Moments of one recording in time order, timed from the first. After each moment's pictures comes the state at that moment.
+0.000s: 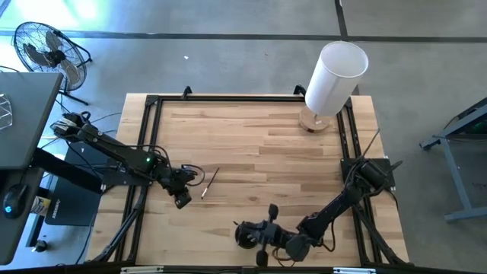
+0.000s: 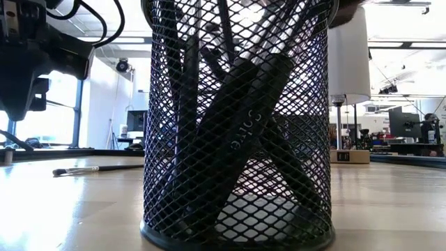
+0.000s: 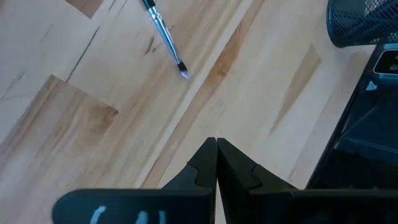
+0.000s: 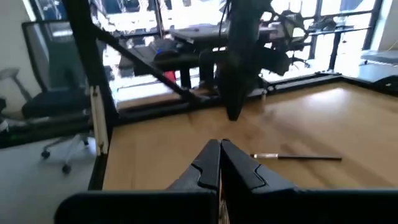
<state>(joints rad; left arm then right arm) -0.40 1.04 0.53 -0.46 0.15 -1.10 0.75 2.07 1.19 0.76 1.01 0.25</state>
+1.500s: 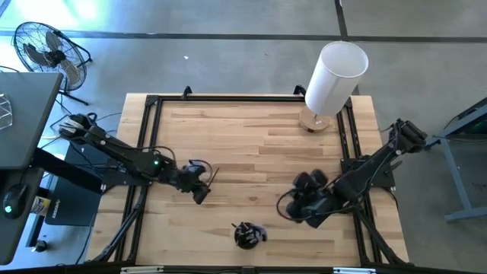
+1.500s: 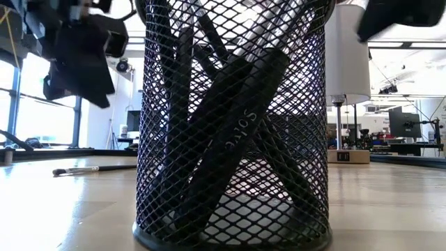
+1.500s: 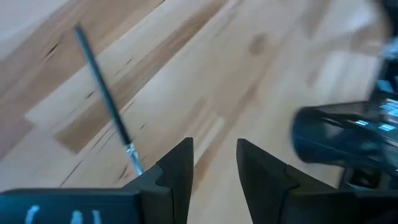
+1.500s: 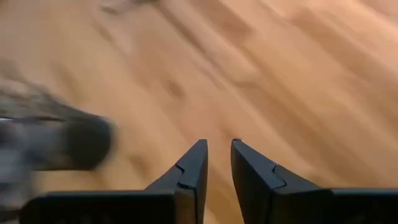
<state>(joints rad) -0.40 1.17 0.64 -0.30 -0.20 -1.14 0.65 1.46 1.18 -0.90 0.55 1.30</state>
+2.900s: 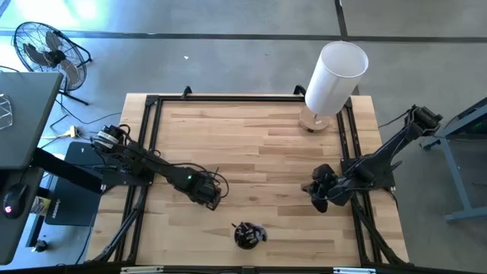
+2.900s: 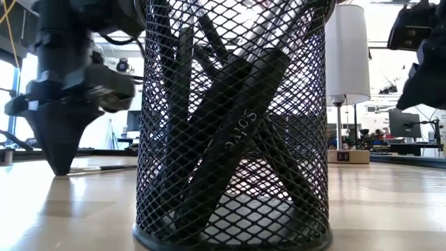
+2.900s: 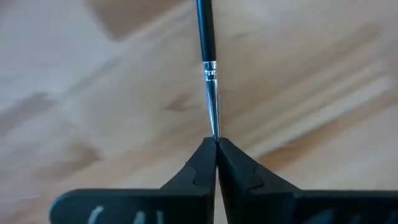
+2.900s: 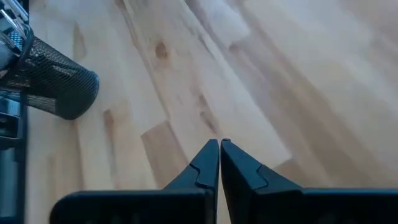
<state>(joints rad) -0.38 1.66 0.91 -0.64 0.02 -1.45 0.68 0.96 0.44 -0.36 0.50 1.11</state>
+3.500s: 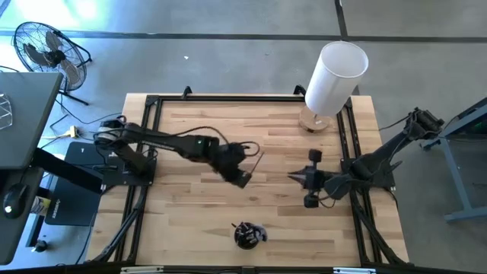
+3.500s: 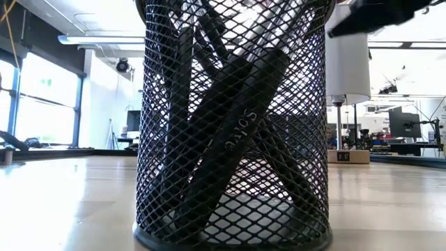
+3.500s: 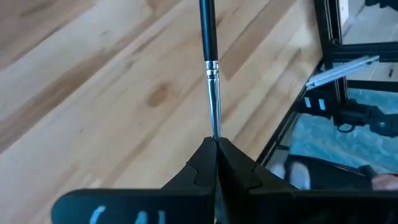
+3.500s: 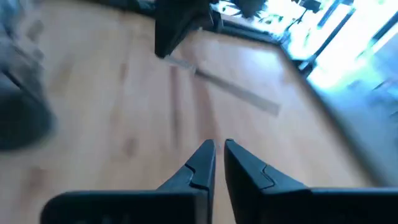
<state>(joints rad) -0.09 1.64 1.27 -0.48 0.26 -1.11 0.59 1.05 0.65 -0.19 0.74 0.18</state>
